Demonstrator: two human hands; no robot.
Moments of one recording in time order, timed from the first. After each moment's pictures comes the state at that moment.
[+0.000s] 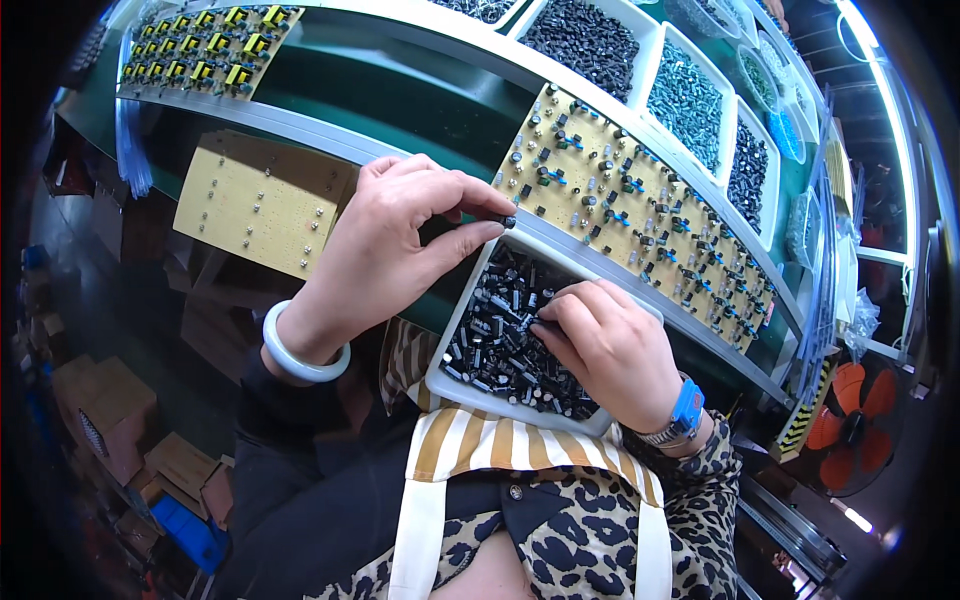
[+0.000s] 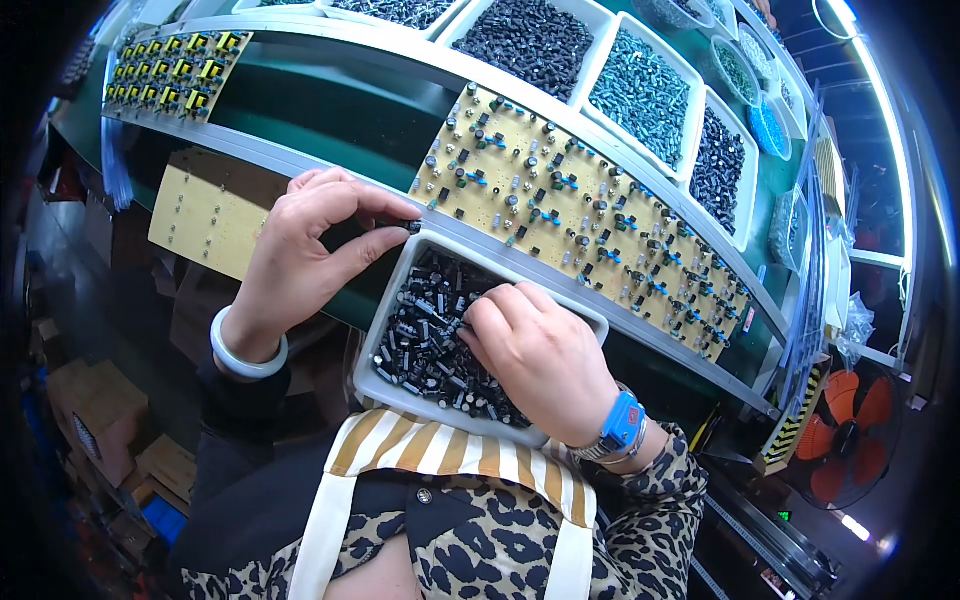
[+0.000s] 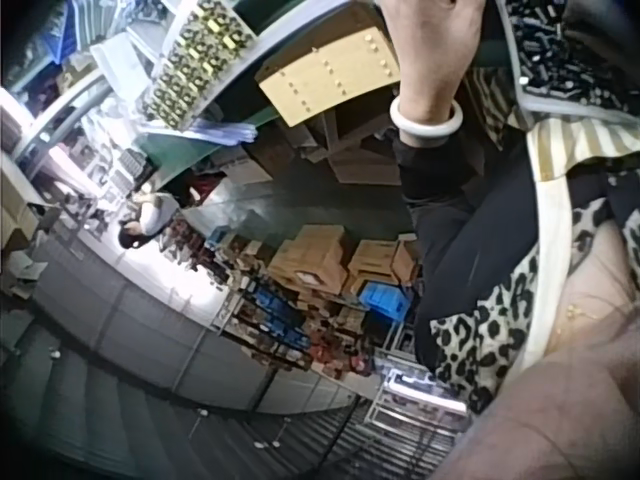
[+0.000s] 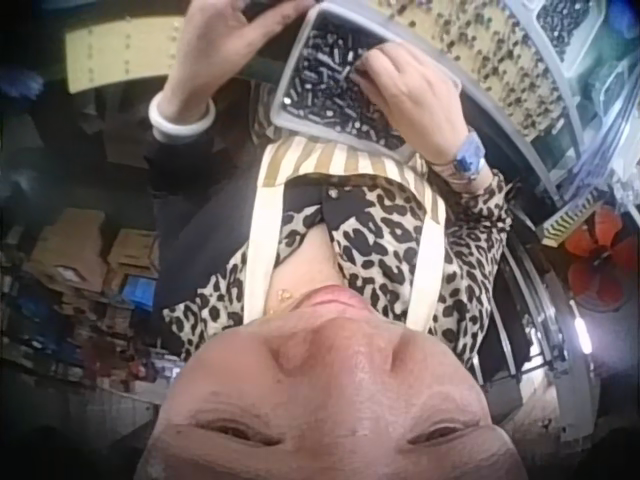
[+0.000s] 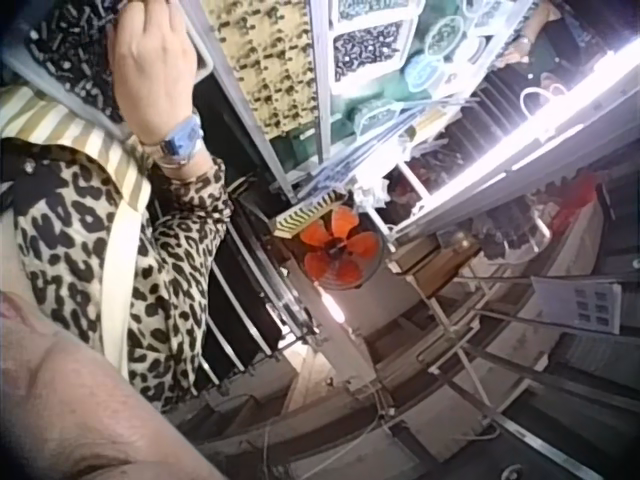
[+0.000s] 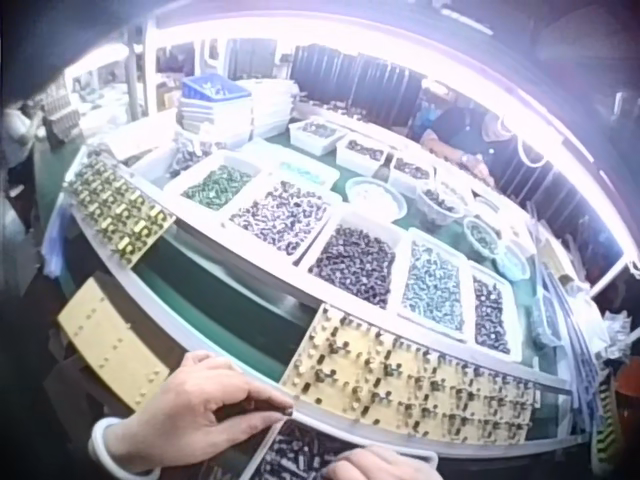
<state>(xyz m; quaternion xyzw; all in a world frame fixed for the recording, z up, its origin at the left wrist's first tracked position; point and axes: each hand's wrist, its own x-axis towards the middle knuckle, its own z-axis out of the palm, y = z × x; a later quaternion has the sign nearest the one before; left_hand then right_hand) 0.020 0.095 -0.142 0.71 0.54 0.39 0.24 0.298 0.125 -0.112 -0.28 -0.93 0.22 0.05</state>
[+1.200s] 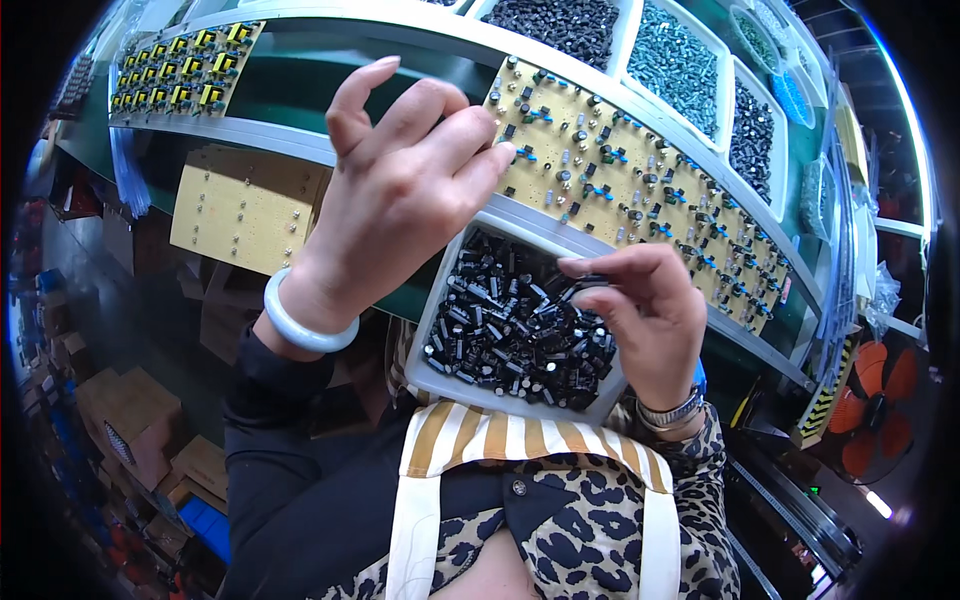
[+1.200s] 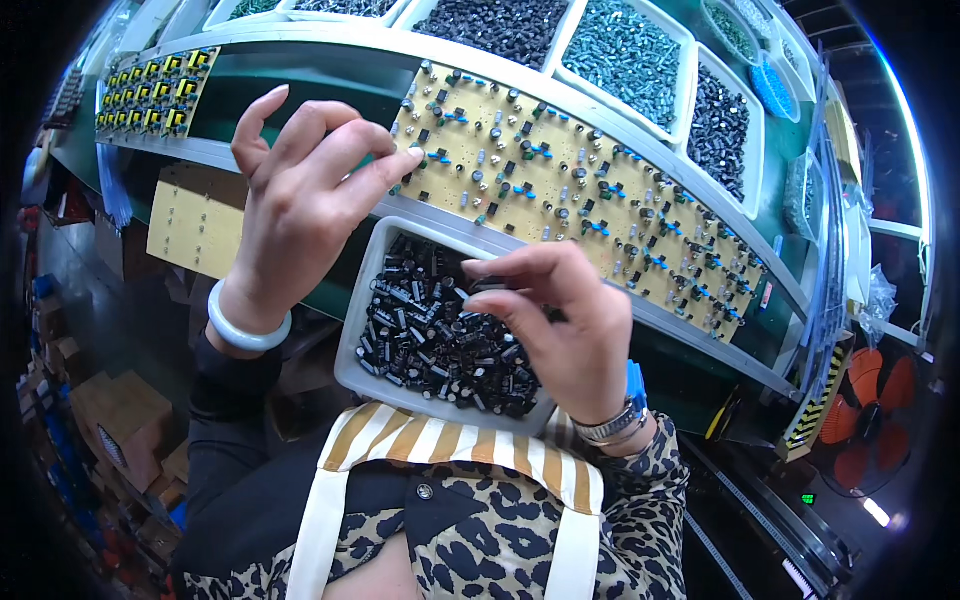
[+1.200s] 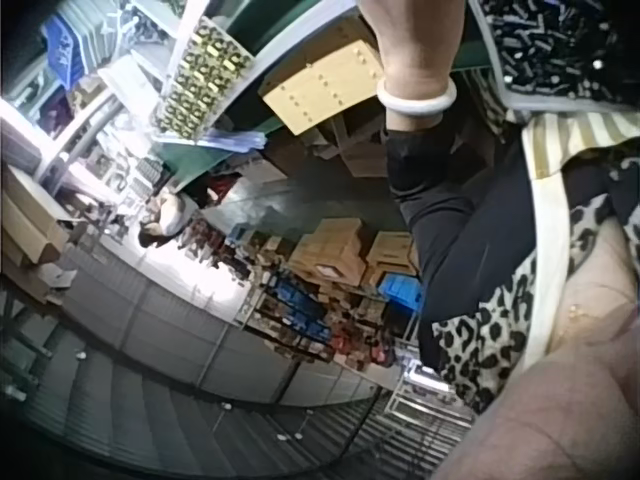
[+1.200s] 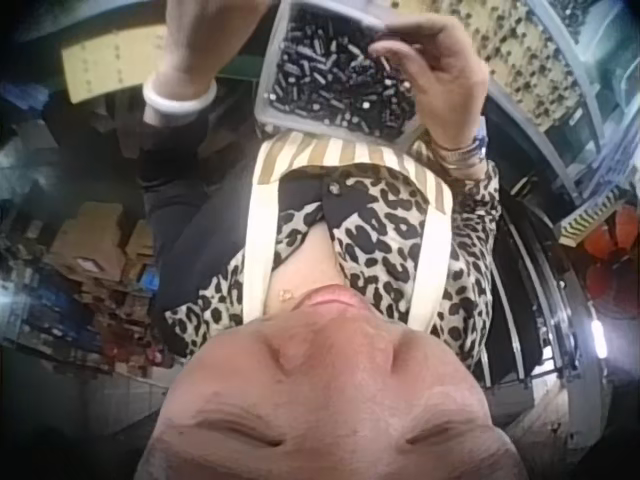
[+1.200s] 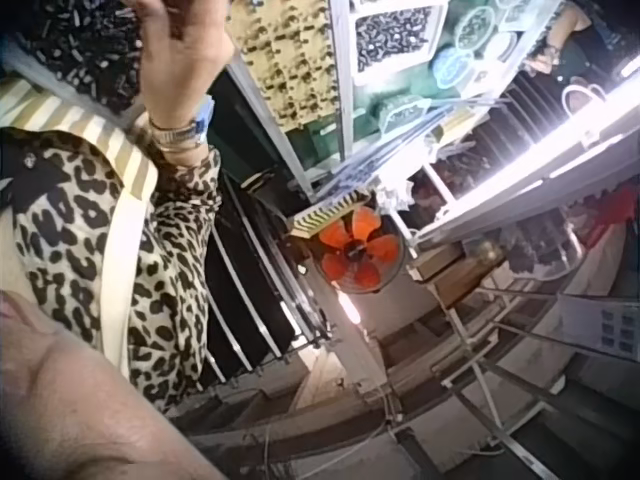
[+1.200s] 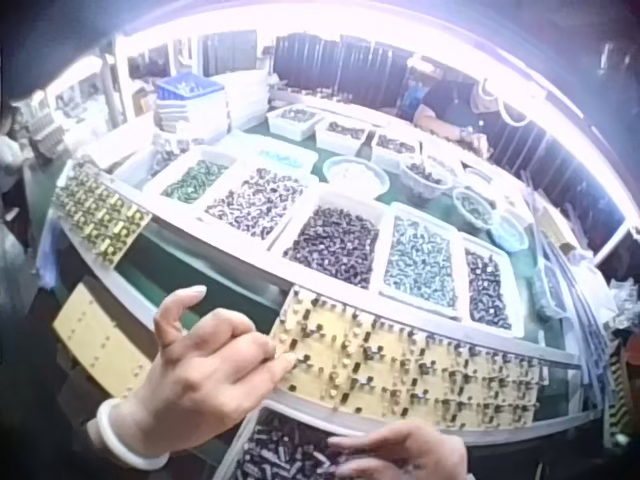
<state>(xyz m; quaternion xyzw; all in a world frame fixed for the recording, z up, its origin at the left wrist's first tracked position) 0.049 0.131 -0.137 0.80 0.51 0.25 -0.19 0.322 0.121 -0.133 -0.39 -0.66 0.54 0.33</state>
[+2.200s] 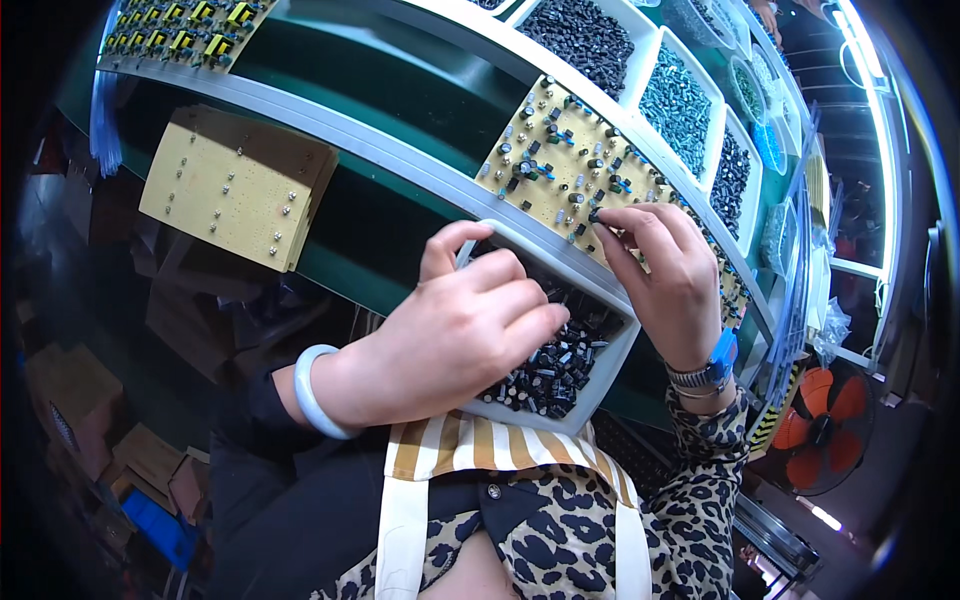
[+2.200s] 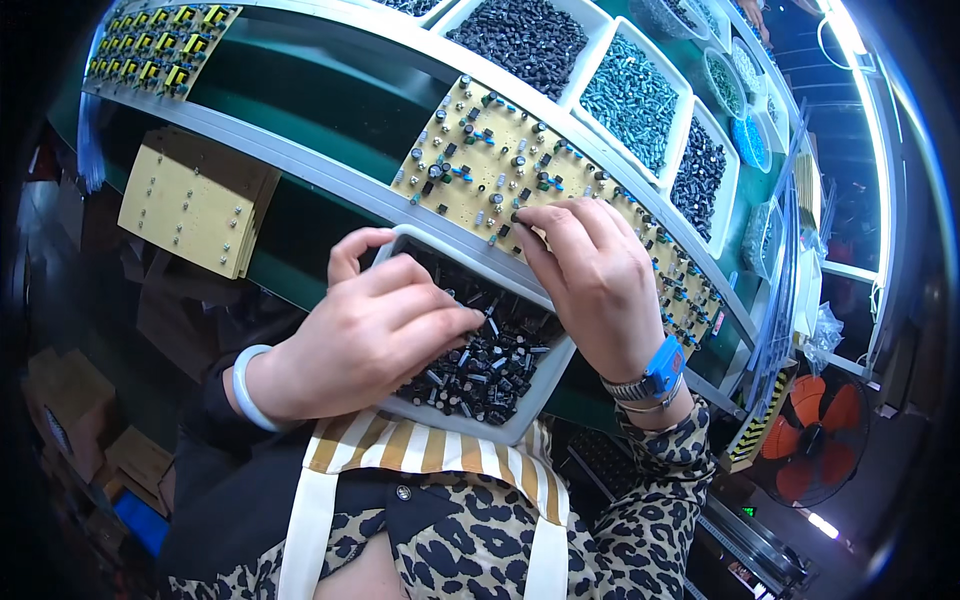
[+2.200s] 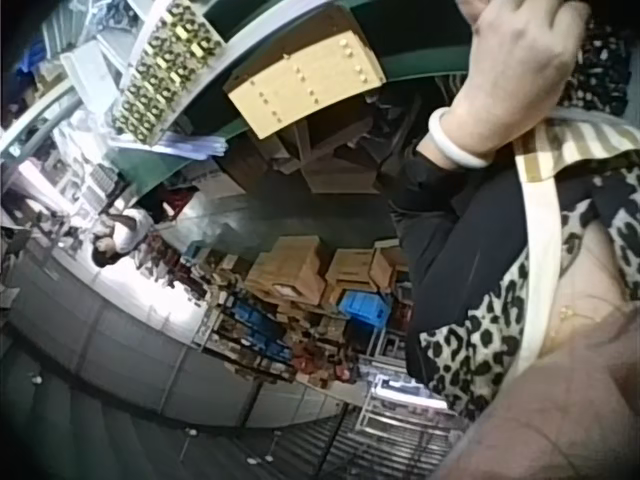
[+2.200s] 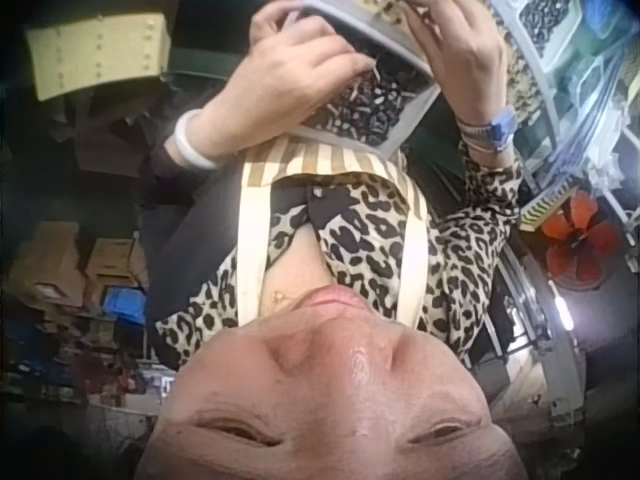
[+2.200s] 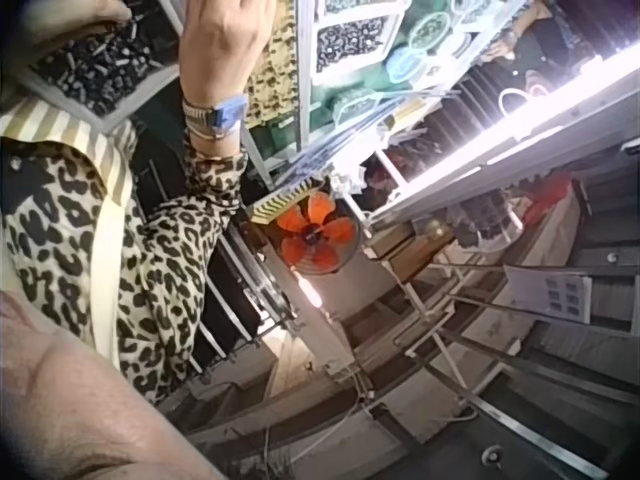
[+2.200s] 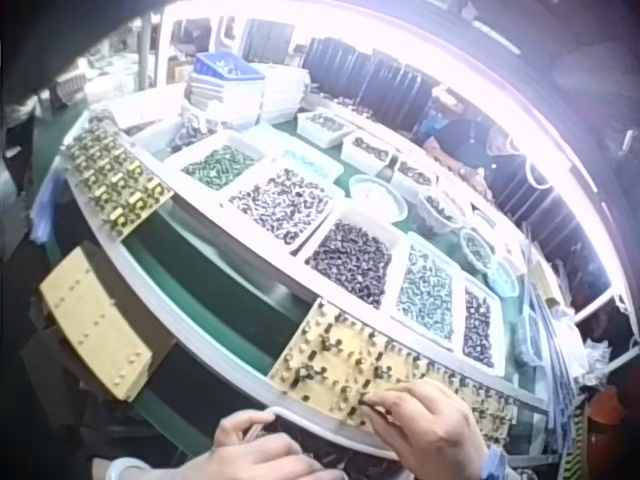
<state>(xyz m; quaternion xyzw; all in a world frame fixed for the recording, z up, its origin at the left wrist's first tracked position) 0.088 0.059 -0.146 0.81 0.47 0.33 0.15 0.310 0.190 -0.102 -0.32 -0.93 0.10 0.15</state>
